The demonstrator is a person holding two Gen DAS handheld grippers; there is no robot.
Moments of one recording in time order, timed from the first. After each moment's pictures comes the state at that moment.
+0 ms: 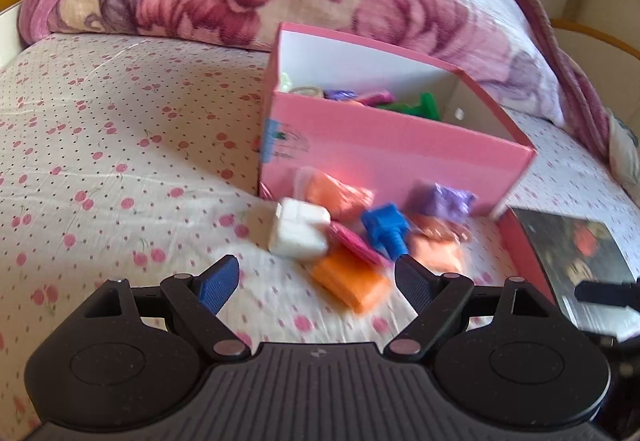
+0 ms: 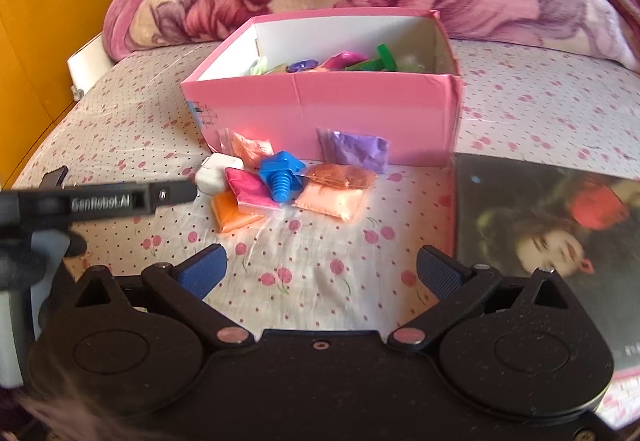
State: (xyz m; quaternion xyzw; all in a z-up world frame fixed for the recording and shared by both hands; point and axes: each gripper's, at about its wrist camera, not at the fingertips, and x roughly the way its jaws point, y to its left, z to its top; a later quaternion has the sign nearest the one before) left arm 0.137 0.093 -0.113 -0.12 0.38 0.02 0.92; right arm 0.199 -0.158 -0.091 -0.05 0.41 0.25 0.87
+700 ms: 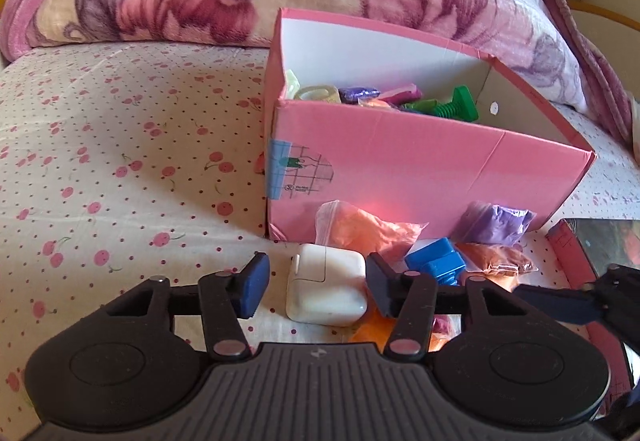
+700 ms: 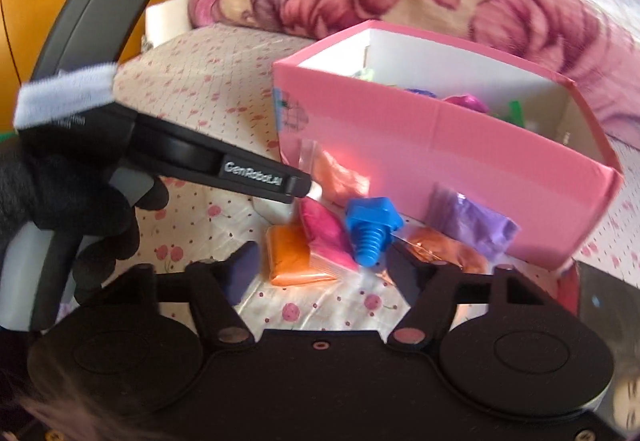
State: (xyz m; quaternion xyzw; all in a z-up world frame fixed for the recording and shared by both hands) left arm 0.197 0.101 -0.143 -0.08 0.39 0.01 0.92; right arm 0.222 -0.077 -0.132 -0.15 0.34 0.37 0.85
